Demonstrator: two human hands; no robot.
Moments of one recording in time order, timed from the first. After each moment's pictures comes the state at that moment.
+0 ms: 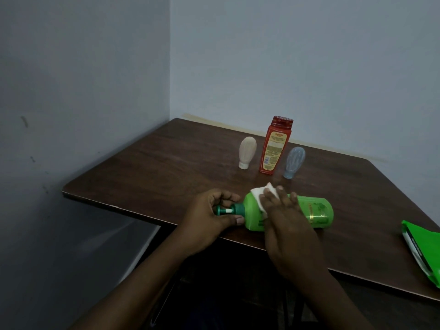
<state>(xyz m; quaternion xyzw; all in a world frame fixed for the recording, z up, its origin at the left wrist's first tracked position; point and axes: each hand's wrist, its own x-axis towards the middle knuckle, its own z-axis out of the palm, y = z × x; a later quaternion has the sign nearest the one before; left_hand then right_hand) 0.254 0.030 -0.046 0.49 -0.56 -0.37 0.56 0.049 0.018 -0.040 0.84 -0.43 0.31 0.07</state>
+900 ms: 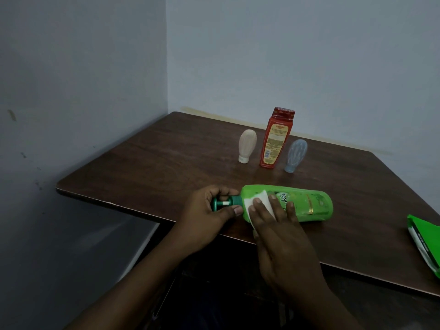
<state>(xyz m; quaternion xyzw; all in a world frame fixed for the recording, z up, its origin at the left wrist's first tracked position) 0.246 0.035 -0.053 0.49 -0.55 -0.35 0.58 0.046 0.045 -0.064 0.87 -0.37 0.29 0.13</state>
